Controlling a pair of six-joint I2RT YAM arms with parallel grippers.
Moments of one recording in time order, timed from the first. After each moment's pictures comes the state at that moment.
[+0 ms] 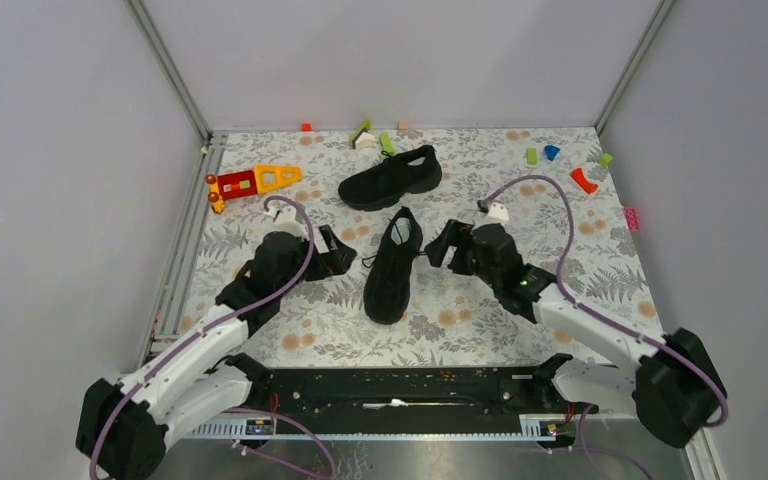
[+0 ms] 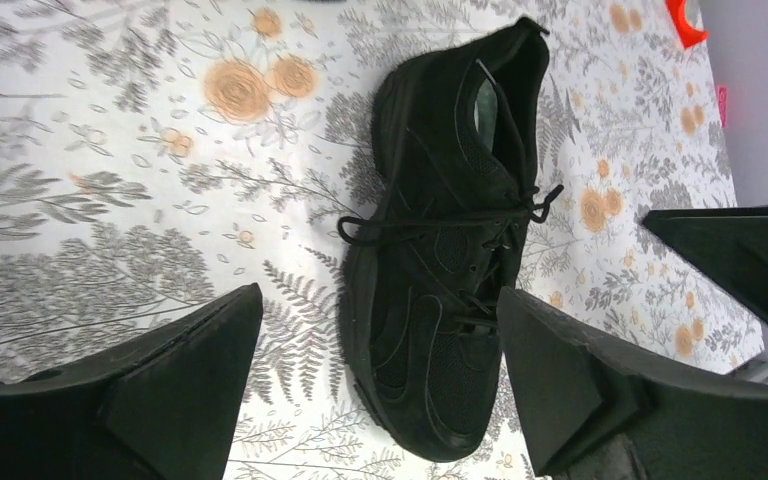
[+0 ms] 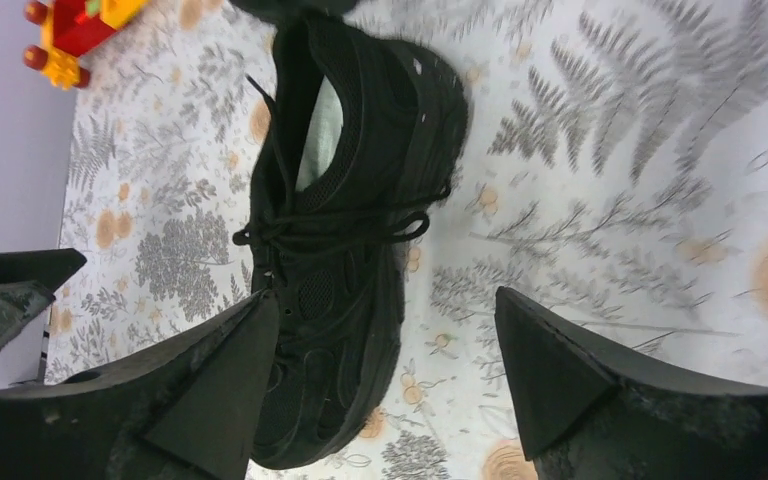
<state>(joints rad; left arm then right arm) -0.53 0.93 0.56 -0.11 -0.02 -0.65 0.69 1.19 0.64 0.00 0.19 0.76</state>
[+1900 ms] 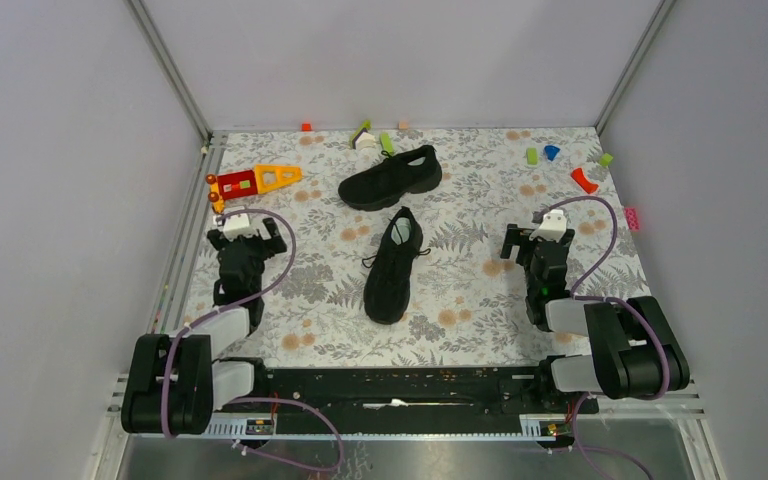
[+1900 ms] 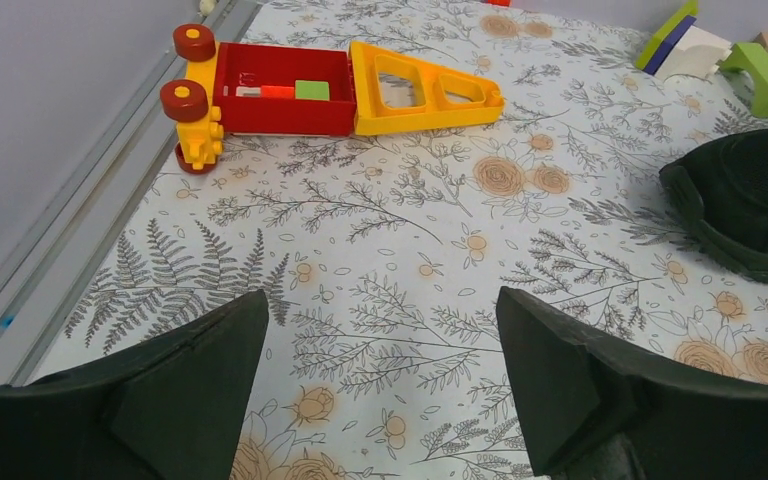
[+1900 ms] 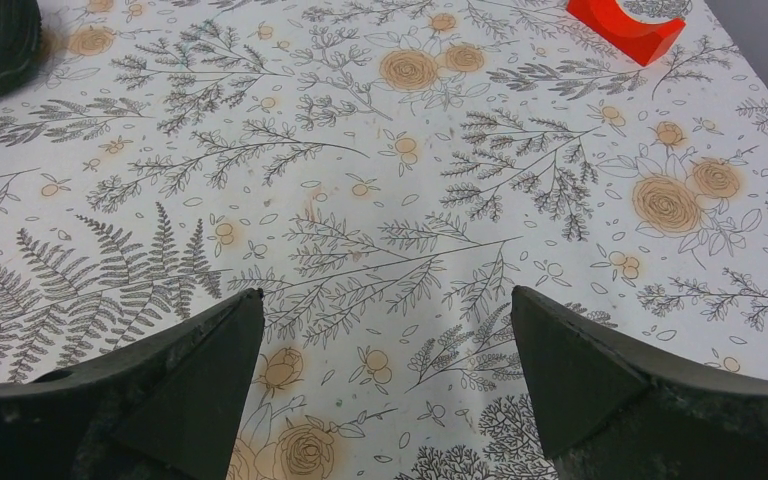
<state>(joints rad) -0.02 1.16 0.23 0.80 -0.19 -0.10 0.13 1.36 0.22 0.90 0.26 0.03</state>
